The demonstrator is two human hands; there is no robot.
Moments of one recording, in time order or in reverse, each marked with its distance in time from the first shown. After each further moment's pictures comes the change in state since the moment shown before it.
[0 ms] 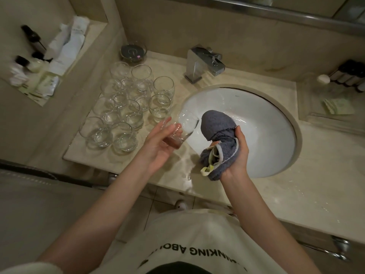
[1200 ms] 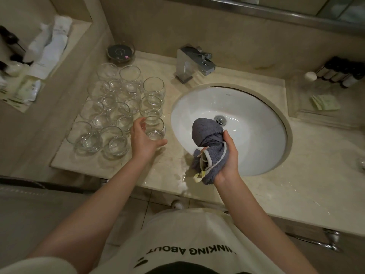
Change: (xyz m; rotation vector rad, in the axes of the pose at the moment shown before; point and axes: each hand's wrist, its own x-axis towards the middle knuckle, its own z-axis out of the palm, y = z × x) left_hand 0.064 -0.016 -0.054 1.080 0.438 0.407; right_hand 0.036 0.011 -0.035 -0.012 -0.041 0.085
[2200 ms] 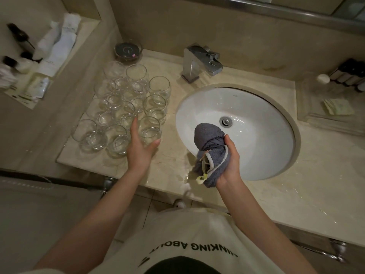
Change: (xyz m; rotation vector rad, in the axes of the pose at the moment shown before) left_hand -0.030 -0.002 -0.019 0.042 0.042 -0.015; right_hand 0.004 -0.001 -0.004 -0.066 0.064 0.043
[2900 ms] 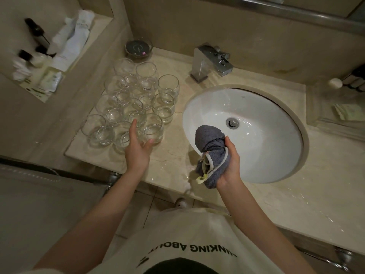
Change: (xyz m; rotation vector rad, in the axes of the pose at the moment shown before) left_hand -0.005 -0.009 -0.016 -0.037 0.032 -0.064; right_hand 0.006 0.011 0.001 -0.017 0.014 0.035
